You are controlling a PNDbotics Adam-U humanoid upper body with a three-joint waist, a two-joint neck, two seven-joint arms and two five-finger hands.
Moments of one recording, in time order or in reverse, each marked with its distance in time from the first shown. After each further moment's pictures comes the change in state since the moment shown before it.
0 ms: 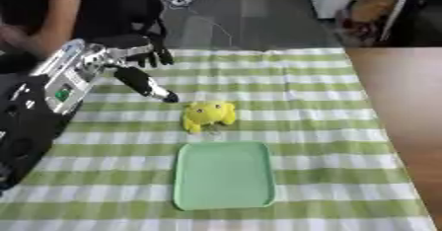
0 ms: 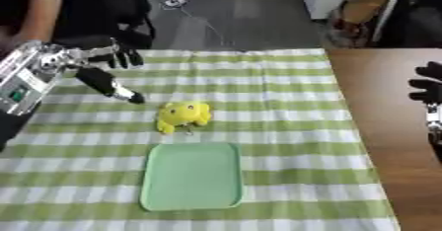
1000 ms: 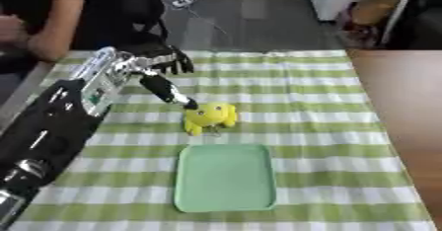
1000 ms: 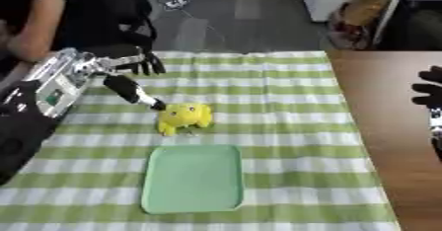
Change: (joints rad) left arm -0.050 -0.100 -0.011 0.083 -0.066 -0.056 0.002; right arm 0.000 0.001 0.001 0.000 -0.001 -0.001 0.003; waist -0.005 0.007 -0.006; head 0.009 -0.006
